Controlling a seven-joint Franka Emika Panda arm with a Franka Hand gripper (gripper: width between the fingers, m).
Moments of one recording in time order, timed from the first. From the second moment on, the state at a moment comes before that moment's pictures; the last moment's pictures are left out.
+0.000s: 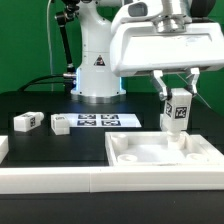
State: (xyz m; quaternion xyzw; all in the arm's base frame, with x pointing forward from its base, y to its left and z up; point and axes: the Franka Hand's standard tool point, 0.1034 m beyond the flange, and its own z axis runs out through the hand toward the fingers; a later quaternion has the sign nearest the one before) arm 0.592 0.084 0.120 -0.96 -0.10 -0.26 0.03
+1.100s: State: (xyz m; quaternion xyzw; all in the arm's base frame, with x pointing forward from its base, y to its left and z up) arm 0.625 0.101 0.116 -0.95 -0.12 -0.29 0.04
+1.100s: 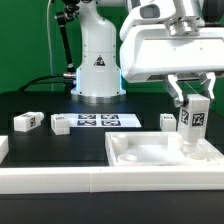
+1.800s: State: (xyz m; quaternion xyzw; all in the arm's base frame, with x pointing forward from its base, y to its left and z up) arm 0.621 0.113 0.108 -0.95 -0.12 -0.28 0.04
